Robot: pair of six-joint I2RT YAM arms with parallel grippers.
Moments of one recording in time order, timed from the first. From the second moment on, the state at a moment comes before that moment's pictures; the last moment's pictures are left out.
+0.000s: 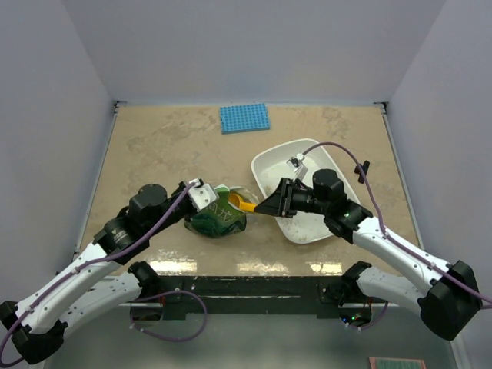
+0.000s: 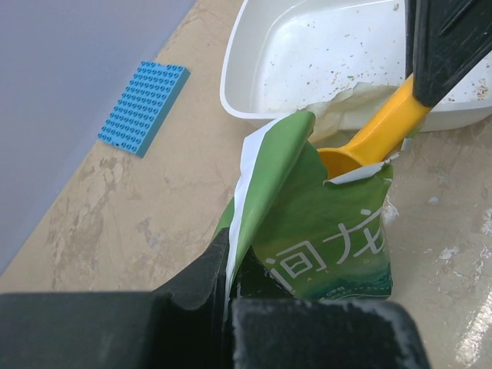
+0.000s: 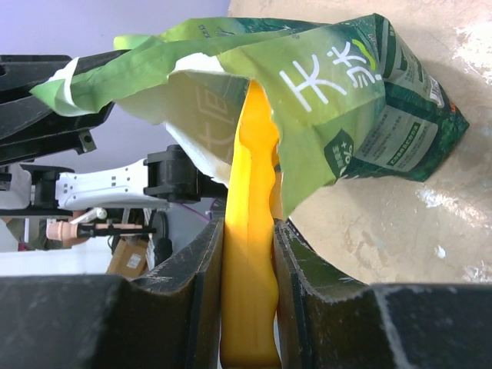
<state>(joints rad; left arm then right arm) -0.77 0.67 0.76 -0.37 0.02 0.44 0.64 1.03 0.65 0.04 -0.54 0.90</state>
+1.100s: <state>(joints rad) -1.02 0.83 0.69 -0.15 0.02 0.39 0.64 0.48 0.38 -0.24 -0.35 1.11</state>
